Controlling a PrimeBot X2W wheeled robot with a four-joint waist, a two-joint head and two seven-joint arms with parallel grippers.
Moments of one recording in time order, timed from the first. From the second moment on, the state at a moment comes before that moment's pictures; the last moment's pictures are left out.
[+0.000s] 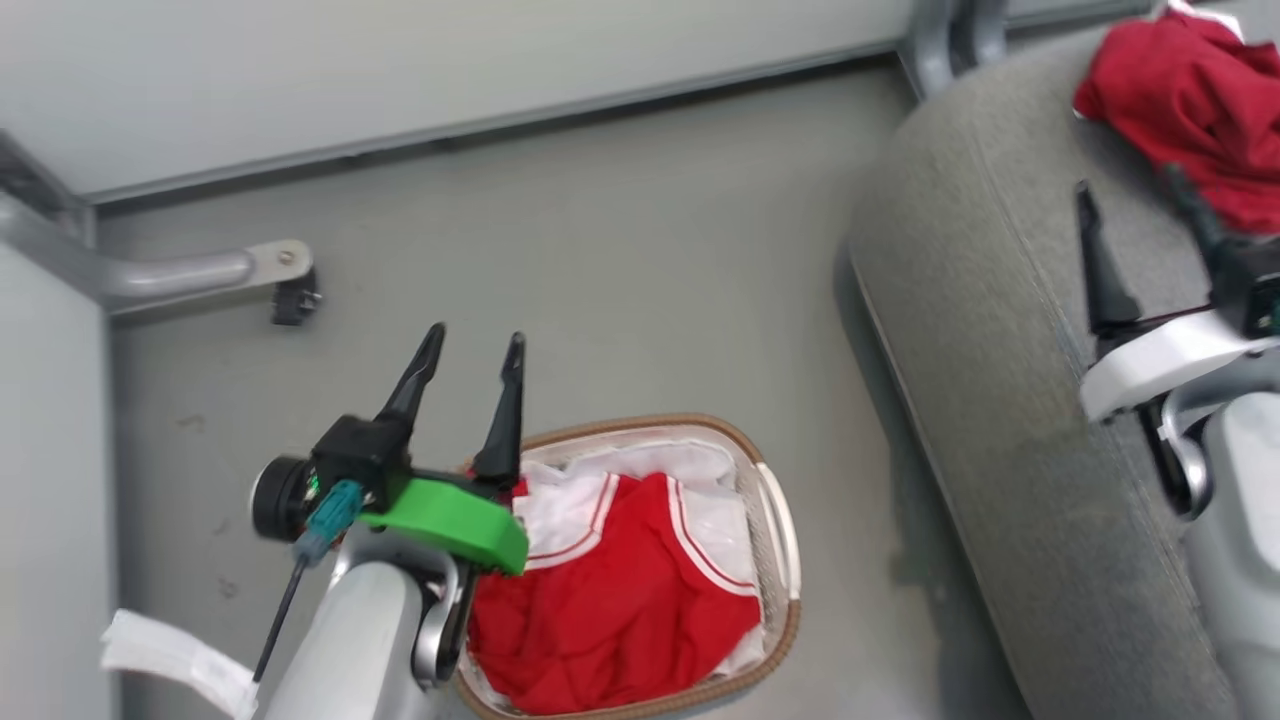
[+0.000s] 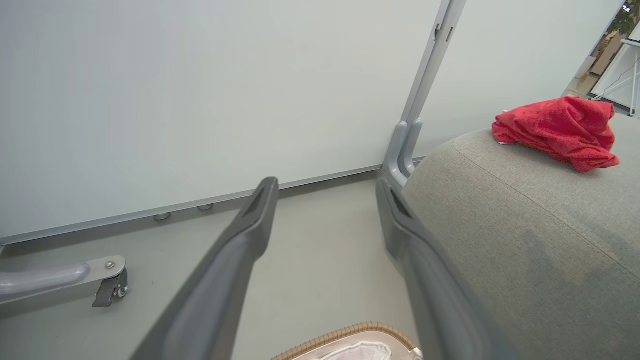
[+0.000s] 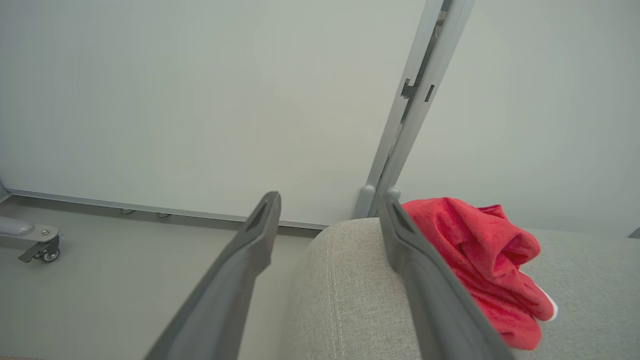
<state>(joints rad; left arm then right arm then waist) -0.34 0.05 -0.31 0.37 -0.29 -0.09 -0.26 -0.53 -0.29 0.02 0.44 0.14 0.13 -0.26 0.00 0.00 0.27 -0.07</state>
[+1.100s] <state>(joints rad) -0.04 0.05 -0.20 0.30 -0.31 -0.05 -0.26 -0.09 -0.05 -0.02 0.25 0.14 0.13 -0.26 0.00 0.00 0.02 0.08</state>
